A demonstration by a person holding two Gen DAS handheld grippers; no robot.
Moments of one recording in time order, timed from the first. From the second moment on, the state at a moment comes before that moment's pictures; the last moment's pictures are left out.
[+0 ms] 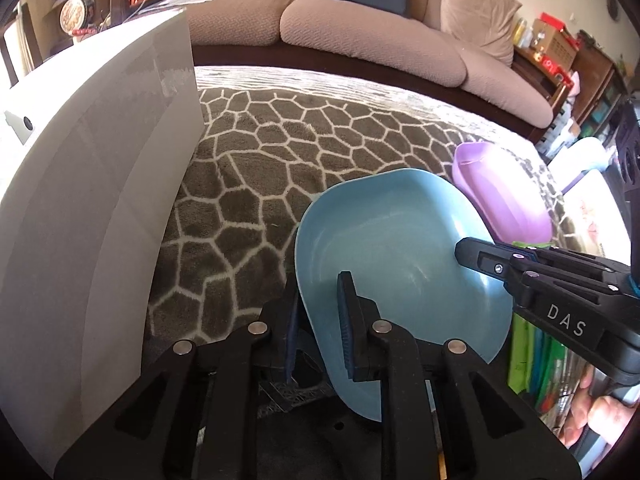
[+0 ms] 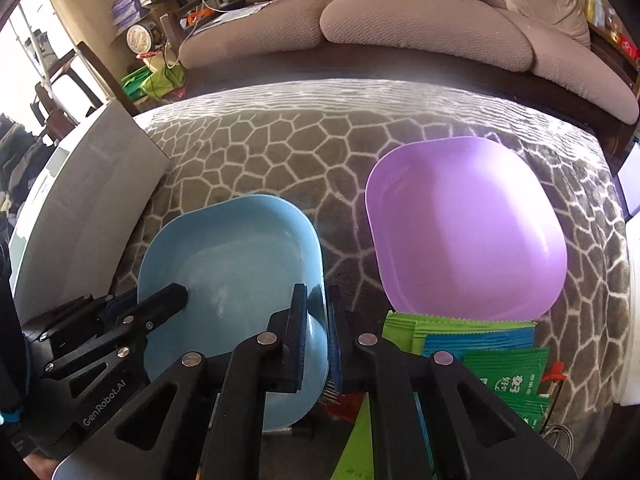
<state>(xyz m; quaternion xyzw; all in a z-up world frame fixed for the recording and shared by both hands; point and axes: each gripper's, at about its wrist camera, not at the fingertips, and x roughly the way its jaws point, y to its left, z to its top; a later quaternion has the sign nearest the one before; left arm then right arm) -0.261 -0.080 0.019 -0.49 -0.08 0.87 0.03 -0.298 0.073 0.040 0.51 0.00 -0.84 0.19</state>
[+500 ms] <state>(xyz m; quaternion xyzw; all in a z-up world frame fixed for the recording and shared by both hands) -0.198 -0.118 0.143 -0.44 -0.10 0.89 0.04 -0.223 0.057 0.171 0.45 -0.02 -0.87 0.21</state>
